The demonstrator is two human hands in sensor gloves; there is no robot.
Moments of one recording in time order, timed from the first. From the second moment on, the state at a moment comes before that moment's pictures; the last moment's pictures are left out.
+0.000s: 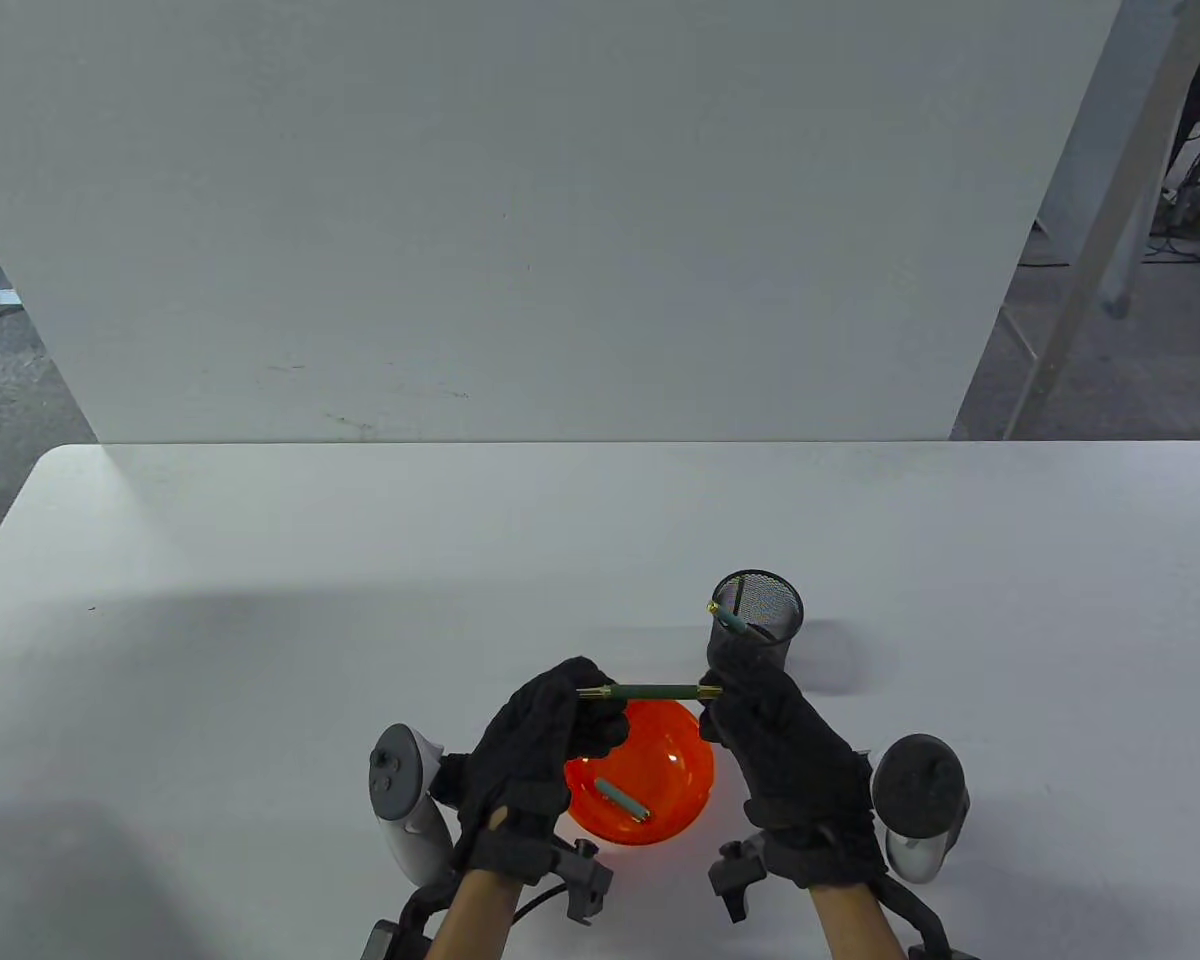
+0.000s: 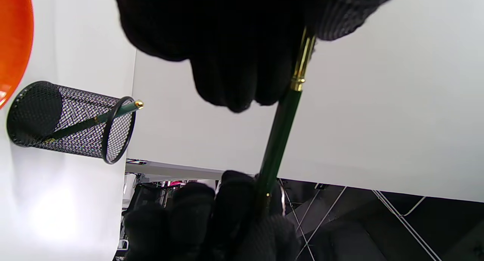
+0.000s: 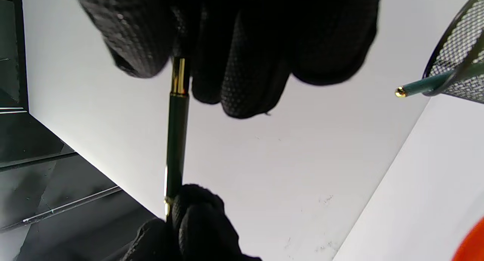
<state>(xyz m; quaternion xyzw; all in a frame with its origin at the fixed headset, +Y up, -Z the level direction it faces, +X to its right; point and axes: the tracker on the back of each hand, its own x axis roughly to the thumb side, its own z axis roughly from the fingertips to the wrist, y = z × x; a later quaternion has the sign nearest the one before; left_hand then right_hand) -0.130 -0.690 -0.348 0.02 -0.14 0.79 0.59 0.154 -0.660 -0.335 0.17 -0.17 0.76 0.60</state>
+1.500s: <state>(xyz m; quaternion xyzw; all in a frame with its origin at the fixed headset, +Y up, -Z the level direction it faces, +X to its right) -0.132 -0.701 -0.359 0.00 -0.13 0.77 0.63 0.153 -0.681 -0.350 0.14 -0.11 0.75 0.64</state>
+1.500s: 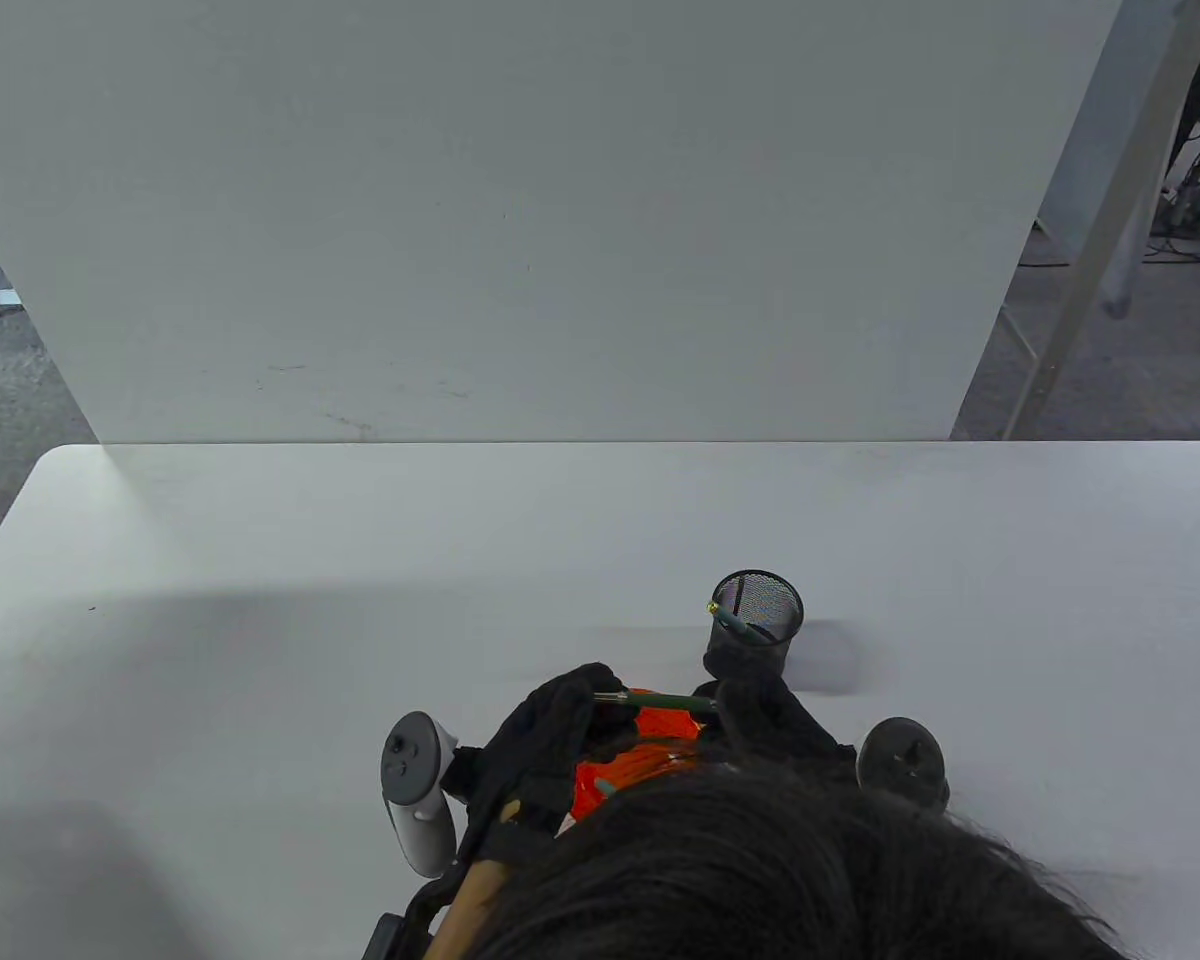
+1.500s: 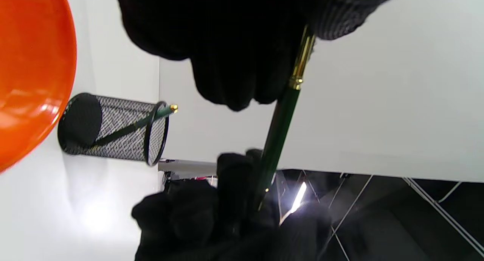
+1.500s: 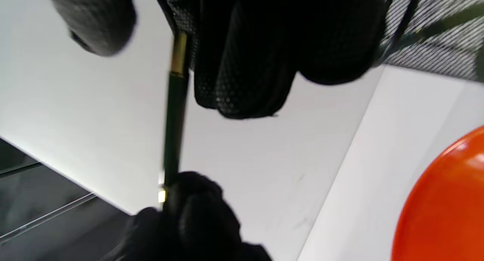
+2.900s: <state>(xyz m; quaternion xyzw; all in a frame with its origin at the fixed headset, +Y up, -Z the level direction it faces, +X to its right) -0.127 -0.705 -0.359 -0.03 -0.11 0.80 0.59 0.147 -0.672 -0.345 0.15 -0.12 0.80 0.57</state>
